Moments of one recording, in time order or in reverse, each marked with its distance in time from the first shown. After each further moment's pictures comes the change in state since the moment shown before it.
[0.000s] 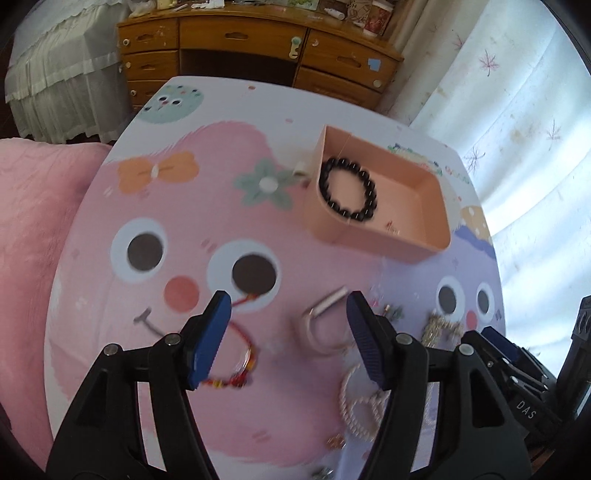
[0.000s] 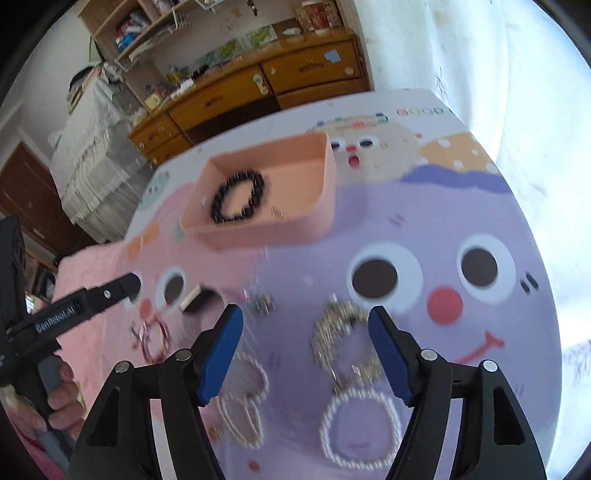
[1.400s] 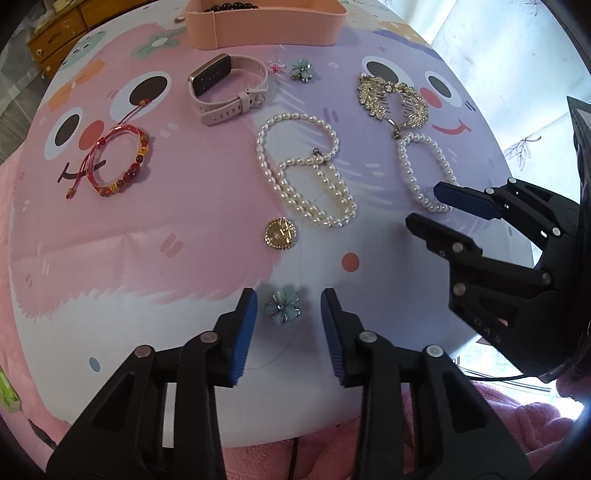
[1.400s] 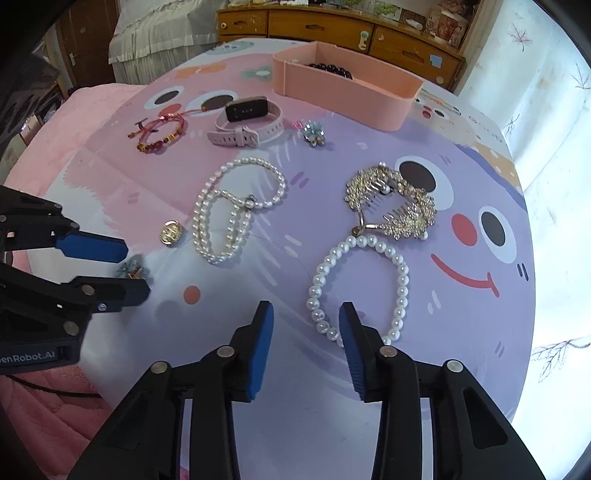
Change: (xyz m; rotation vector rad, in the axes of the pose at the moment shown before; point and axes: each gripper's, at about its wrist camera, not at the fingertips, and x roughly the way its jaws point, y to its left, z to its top) left arm 0.004 -0.064 -0.158 0.332 0.320 -0.040; right arm 0.003 0.033 -0.125 -0.521 0.131 -0.138
